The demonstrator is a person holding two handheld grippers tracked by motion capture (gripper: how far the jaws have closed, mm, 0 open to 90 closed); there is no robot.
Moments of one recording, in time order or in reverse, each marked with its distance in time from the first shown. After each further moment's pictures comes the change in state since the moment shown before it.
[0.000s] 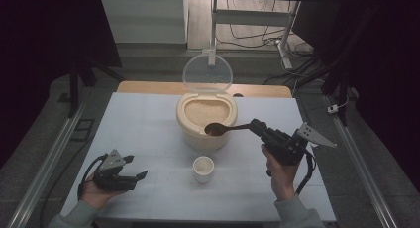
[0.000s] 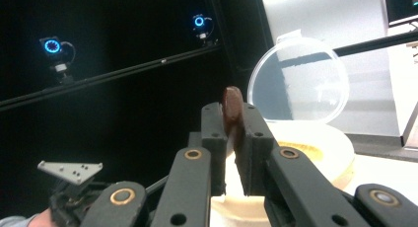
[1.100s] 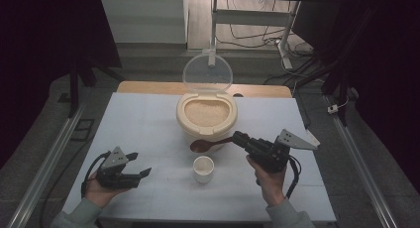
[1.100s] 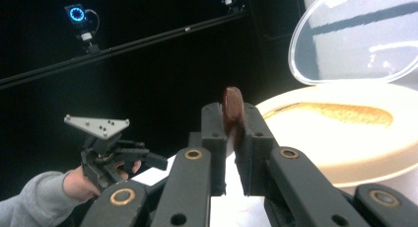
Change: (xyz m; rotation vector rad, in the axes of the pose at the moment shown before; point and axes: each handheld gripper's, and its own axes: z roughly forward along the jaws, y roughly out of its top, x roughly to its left) left arm -0.007 0.013 -0.001 -0.042 -0.012 0.011; right arm 0.018 -0.027 0.016 0.114 0.092 0.024
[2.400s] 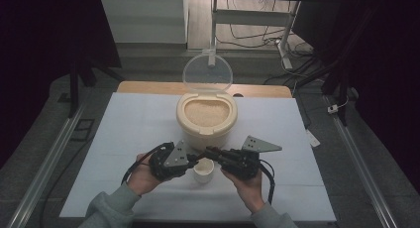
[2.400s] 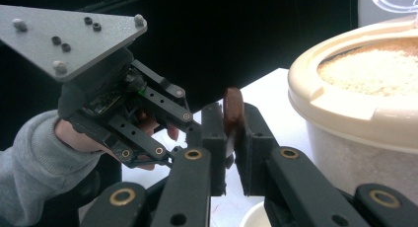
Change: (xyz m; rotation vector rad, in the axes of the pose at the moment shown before) left arm -0.088 0.114 0.043 0.051 -0.172 0.459; right arm 0.024 -0.037 0.049 0.193 0.081 0.007
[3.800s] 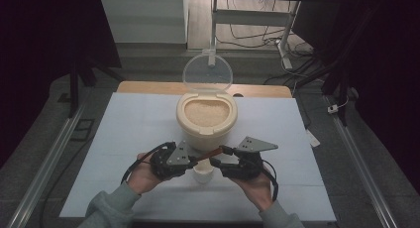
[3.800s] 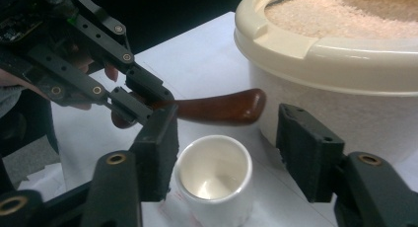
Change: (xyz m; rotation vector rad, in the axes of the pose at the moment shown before) left arm 0.002 0.000 0.006 0.059 -0.025 0.012; right arm -0.002 0.001 -0.005 0.241 -0.215 -0.115
